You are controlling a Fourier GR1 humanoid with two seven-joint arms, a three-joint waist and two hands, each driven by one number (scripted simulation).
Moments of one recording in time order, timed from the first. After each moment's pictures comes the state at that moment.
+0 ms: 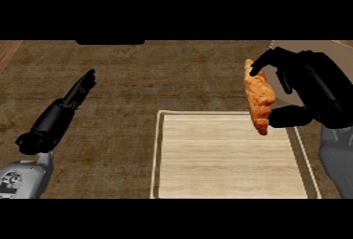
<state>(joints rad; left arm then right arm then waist) -0.21 0.35 -0.06 -1.55 -0.03 -0.14 -0.07 -0.51 -0.43 0.15 -1.77 0.66 0.19 0.16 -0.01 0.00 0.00</state>
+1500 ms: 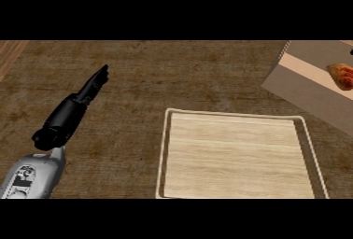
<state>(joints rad) -0.26 0.29 -0.08 -1.55 -0.08 -0.16 -0.05 -0.91 -0.83 -0.04 -0.56 0.81 0.42 -0.30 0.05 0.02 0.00</state>
